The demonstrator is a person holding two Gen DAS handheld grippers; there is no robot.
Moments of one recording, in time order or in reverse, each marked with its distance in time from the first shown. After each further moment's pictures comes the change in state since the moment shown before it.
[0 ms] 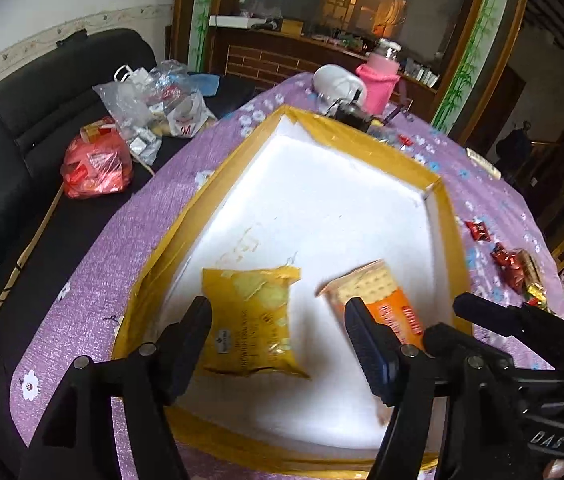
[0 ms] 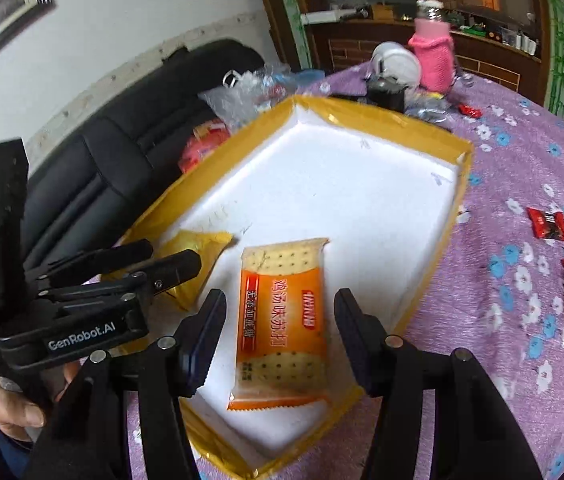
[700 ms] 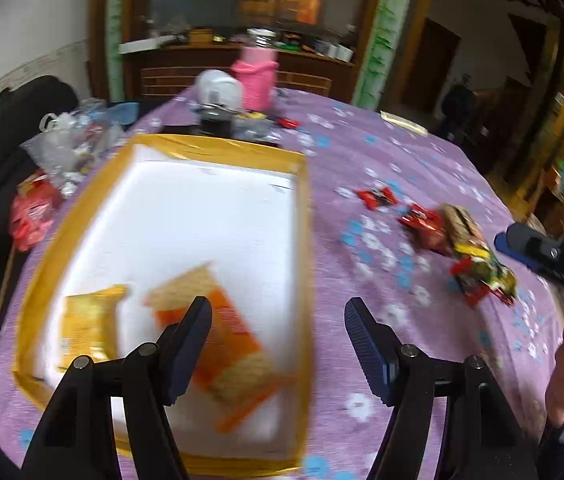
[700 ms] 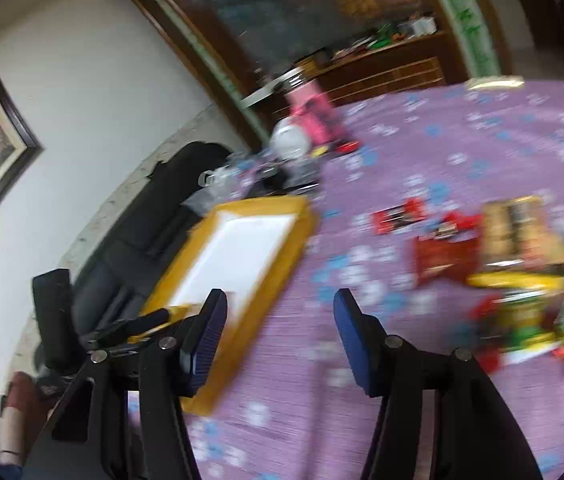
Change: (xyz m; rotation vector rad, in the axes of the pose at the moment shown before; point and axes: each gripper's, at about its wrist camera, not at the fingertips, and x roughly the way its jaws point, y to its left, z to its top) left arm -0.012 -0.129 -0.008 0.229 0.024 -0.133; right arm -0.148 -0.177 -0.045 0.310 -0.254 0.040
